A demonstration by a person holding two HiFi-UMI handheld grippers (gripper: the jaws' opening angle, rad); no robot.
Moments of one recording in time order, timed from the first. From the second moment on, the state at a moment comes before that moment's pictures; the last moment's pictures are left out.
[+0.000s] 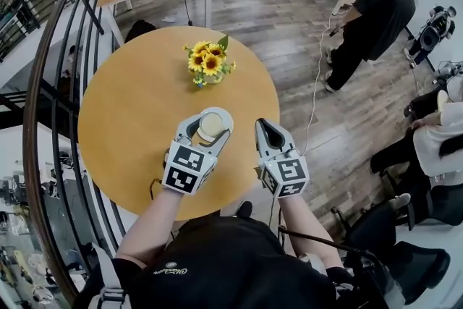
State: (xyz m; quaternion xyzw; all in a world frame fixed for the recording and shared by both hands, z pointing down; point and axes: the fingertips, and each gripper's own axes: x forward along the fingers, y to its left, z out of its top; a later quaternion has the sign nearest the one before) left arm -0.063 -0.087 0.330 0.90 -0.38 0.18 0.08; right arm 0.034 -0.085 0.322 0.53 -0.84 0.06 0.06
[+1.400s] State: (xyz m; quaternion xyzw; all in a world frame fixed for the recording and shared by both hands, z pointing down) left arm -0.047 -0.111 0.445 0.86 -0.41 0.26 0.16; right arm 0.053 -0.122 0.432 0.49 -0.85 0.16 0.11
